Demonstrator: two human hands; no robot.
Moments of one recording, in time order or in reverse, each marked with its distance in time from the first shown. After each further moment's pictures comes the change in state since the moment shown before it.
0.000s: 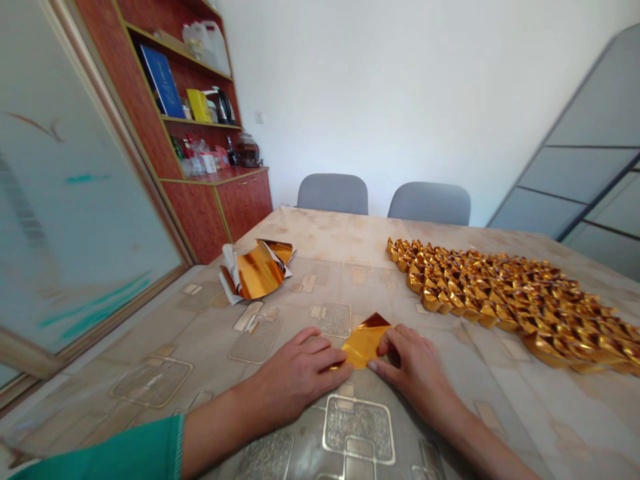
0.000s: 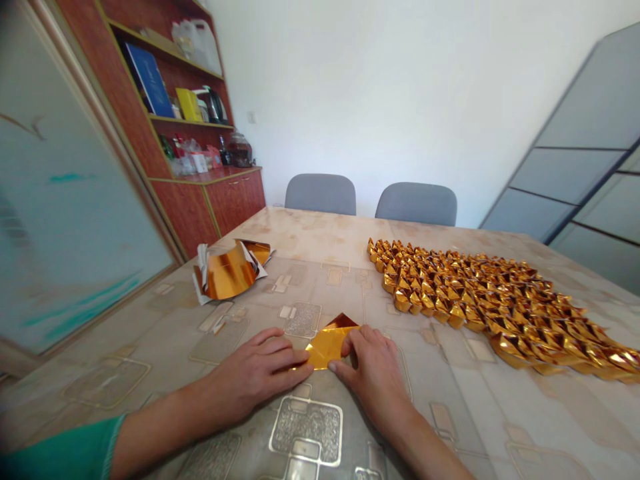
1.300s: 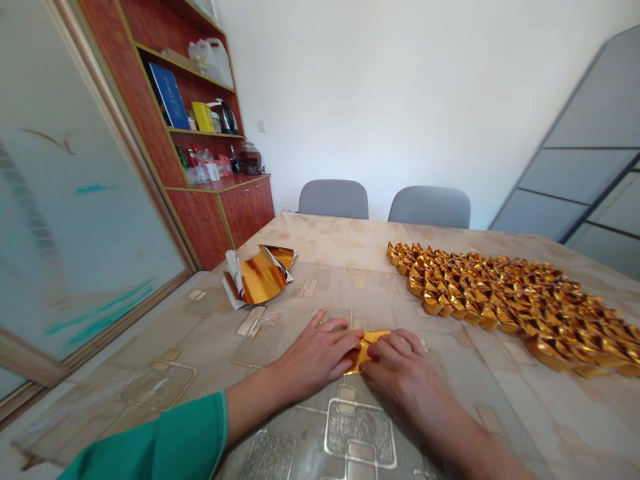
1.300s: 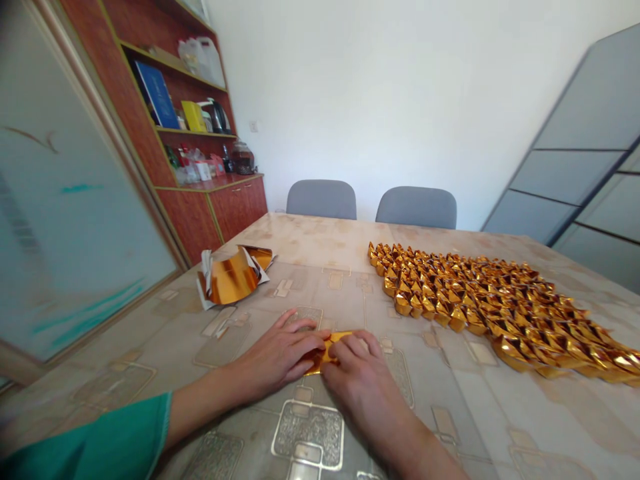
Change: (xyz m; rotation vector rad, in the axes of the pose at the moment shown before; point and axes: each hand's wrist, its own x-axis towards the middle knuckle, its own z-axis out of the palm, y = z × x) left_hand 0.035 -0.013 0.017 -0.129 -0.020 -0.176; right_hand -0.005 -0.011 -0.006 -0.187 -0.023 -0.490
